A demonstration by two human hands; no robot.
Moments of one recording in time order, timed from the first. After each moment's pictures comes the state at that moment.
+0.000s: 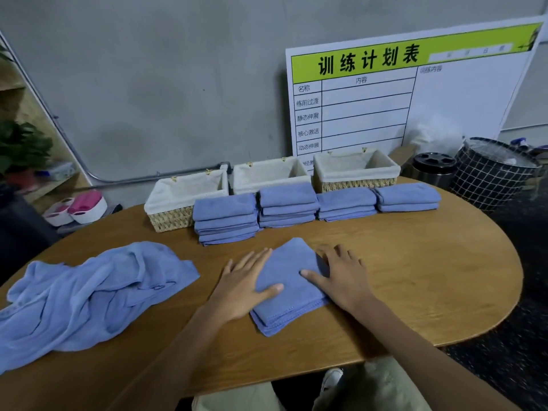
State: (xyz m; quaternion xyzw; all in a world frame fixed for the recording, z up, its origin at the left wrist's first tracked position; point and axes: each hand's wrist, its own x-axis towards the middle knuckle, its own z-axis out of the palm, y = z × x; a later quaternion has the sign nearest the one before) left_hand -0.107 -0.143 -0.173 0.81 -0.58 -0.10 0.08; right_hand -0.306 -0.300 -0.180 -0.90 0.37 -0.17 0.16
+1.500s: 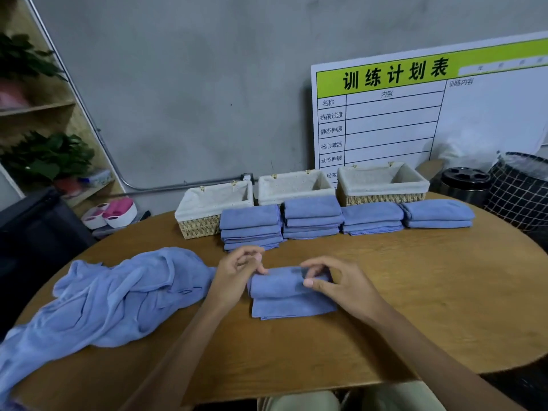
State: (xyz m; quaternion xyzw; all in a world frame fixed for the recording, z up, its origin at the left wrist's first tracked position) left_hand -0.093 -0.110 -0.126 0.67 -0.43 -0.16 0.59; right_hand -0.293 -0.266 -0.133 -0.82 0.12 -0.28 0.48
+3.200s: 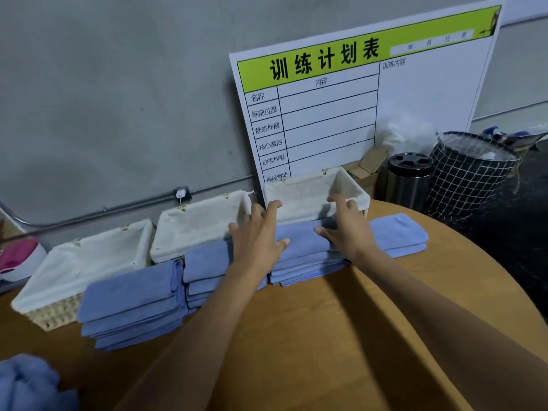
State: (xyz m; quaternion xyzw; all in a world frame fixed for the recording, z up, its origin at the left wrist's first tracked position) left_hand -0.115 -0.439 -0.102 0.82 -0.54 0.13 0.14; right_hand -0.273 -0.564 -0.134 -0.83 0.40 -0.31 0.21
